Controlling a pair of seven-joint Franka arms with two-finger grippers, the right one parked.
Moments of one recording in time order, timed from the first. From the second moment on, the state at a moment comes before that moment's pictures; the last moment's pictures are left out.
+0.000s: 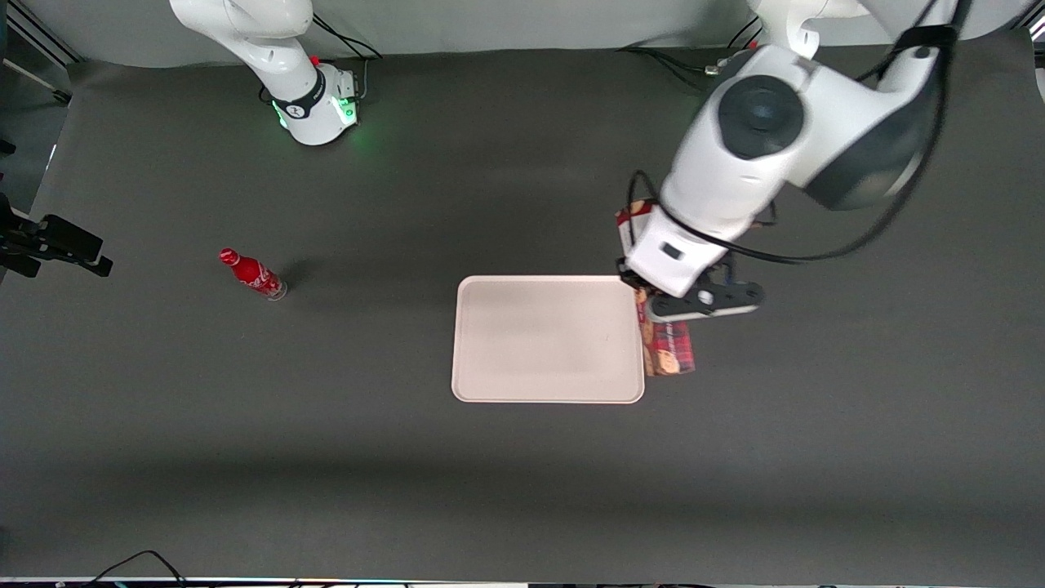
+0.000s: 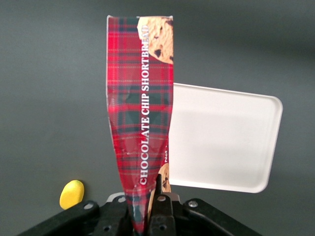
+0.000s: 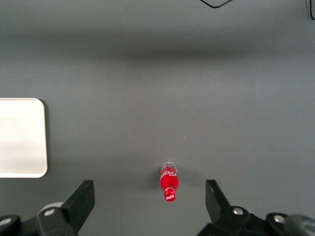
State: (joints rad) arm -0.06 0.39 -0.63 -1.41 0.23 1.77 -0.81
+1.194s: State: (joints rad) arm -0.09 0.58 -0.68 -1.85 0.78 2.34 -1.12
